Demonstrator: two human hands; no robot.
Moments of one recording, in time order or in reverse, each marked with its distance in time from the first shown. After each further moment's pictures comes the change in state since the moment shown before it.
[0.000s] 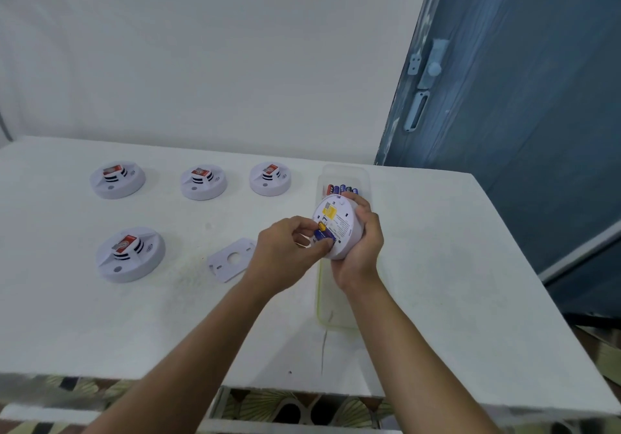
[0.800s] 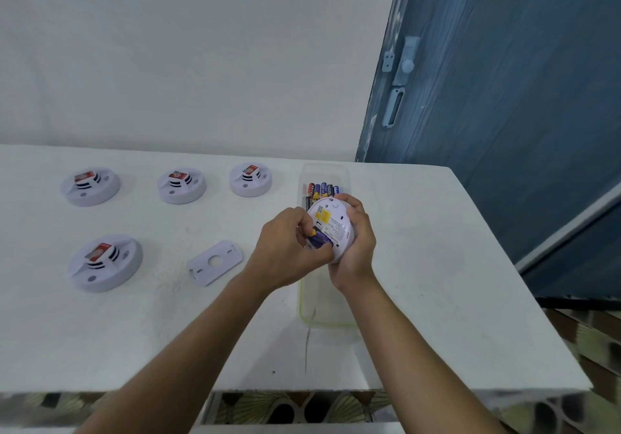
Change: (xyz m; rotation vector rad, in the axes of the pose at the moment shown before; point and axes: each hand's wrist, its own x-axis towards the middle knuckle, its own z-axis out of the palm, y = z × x) left_hand 0.003 0.019 0.018 0.098 -0.037 0.164; right_hand -0.007 -0.018 -0.015 -0.062 -0.028 -0.058
